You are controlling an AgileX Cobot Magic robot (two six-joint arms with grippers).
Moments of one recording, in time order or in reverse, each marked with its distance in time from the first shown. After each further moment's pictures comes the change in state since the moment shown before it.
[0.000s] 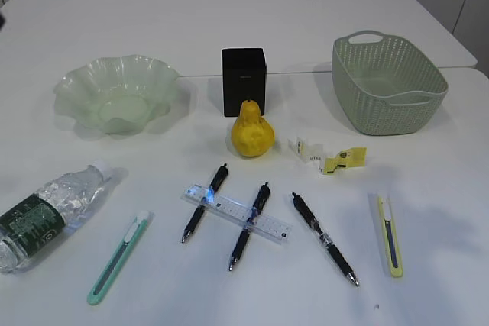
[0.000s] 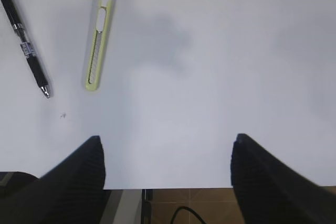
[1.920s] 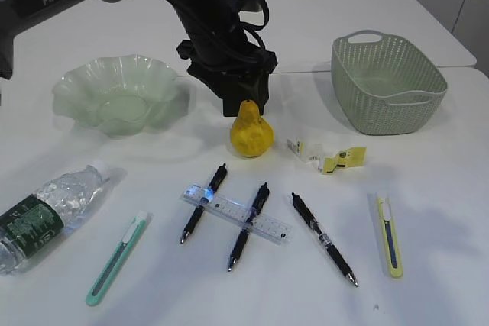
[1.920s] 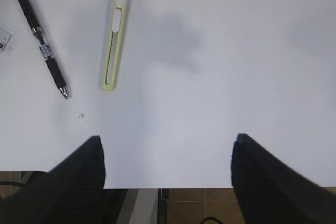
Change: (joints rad) left arm -0.190 1.130 -0.901 -0.109 -0.017 -0.018; right arm 0.000 0.002 -0.002 0.051 0.000 0.018
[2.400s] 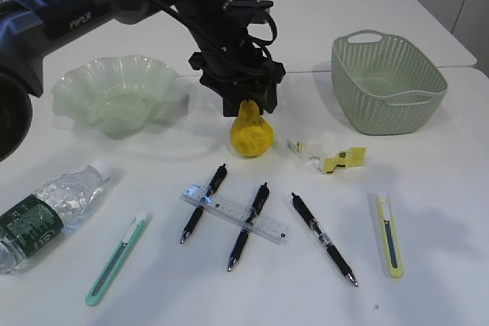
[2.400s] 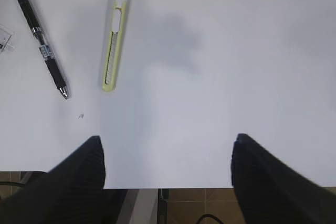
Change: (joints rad) left arm 0.000 0.083 -0.055 -0.019 -0.070 0.000; right arm 0.000 0.000 0.000 0.000 -0.002 0.000
